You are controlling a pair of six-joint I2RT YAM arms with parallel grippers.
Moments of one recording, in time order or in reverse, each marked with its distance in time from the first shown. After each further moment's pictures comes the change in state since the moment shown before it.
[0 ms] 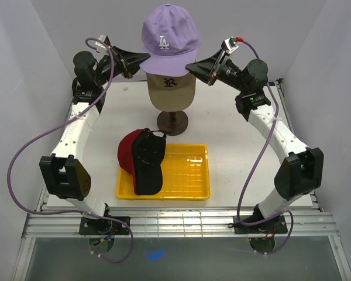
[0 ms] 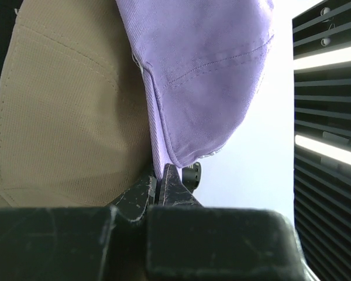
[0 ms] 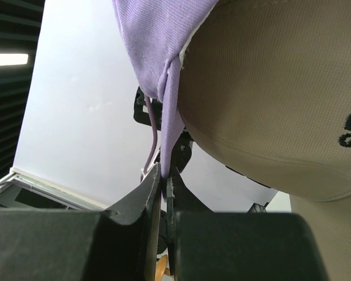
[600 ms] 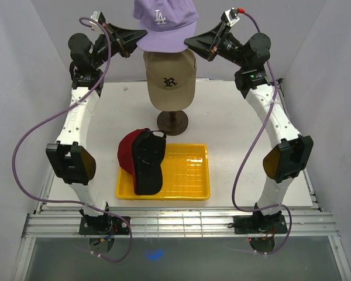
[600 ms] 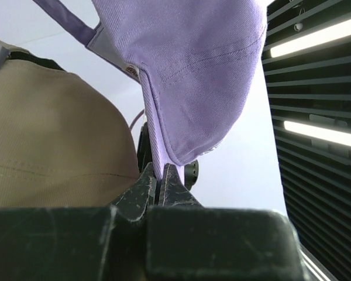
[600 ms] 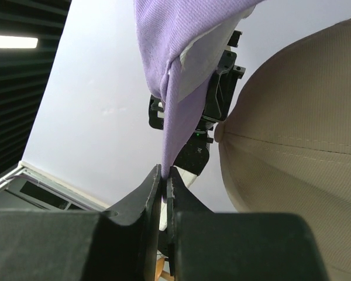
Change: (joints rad) left arm 0.017 0.189 0.339 0.042 0.011 -0.056; right arm -0.022 0.224 0.464 -0.121 -0.058 0.024
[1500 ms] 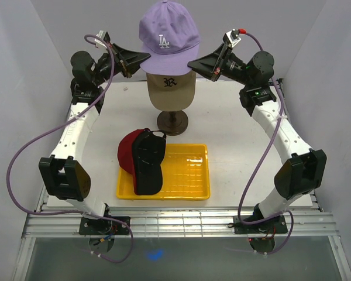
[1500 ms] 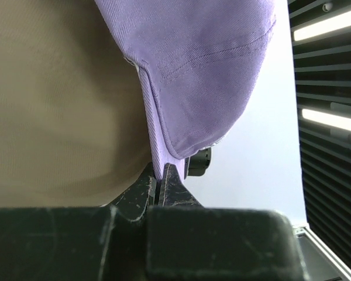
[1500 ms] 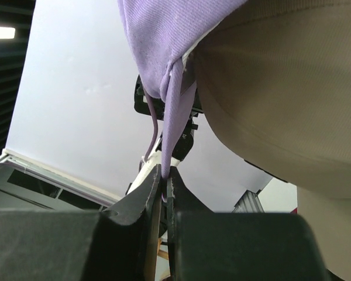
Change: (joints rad) left arm -0.010 -0.181 -0.299 0.016 0.048 0.074; right arm -0.003 -0.204 -0.333 0.013 -0.029 -0.067
